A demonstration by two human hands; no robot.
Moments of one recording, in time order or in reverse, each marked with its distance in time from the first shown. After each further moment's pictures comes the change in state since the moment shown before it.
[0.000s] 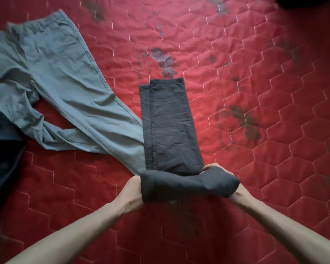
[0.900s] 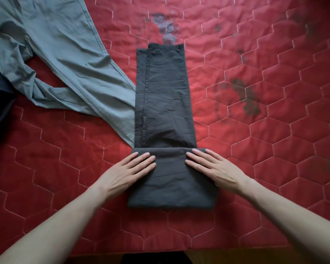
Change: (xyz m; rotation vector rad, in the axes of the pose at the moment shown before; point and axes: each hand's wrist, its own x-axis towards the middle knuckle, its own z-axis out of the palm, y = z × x) left_hand -0.044 -0.053 0.055 1.209 -0.015 0.622; right_hand 0.009 0.101 0.005 -1.304 0.024 -0.759
